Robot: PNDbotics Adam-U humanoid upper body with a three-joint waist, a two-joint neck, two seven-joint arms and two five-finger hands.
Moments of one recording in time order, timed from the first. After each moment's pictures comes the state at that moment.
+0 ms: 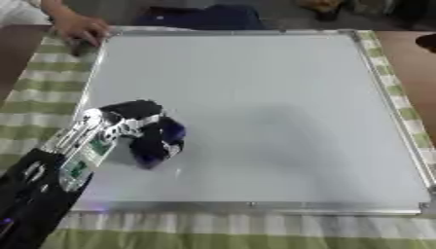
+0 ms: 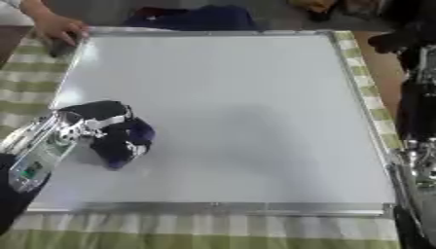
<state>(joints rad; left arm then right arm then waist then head) -0.82 0.35 -0.49 -1.37 -0.86 0.14 -0.72 -0.24 -0.31 -0.14 -1.98 0.04 -0.23 -0.22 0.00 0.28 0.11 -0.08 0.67</state>
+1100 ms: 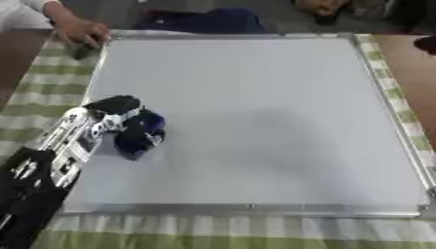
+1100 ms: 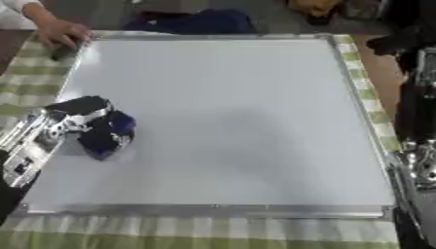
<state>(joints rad) -0.83 0.36 -0.37 -1.20 -0.95 0.18 -0.61 -0.24 -0.31 -0.13 -1.98 0.04 -0.23 -0.22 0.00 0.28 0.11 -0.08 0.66</state>
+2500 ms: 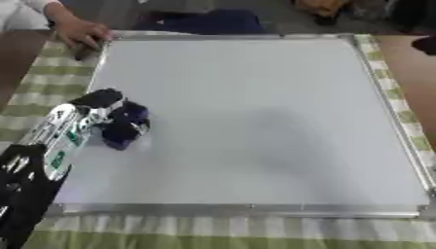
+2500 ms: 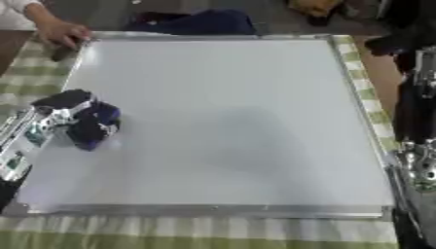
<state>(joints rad) -0.85 0.34 -0.34 -1.15 -0.96 0.17 -0.58 -0.24 -0.31 -0.13 -1.98 0.04 -0.23 -0.22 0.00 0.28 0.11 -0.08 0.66</state>
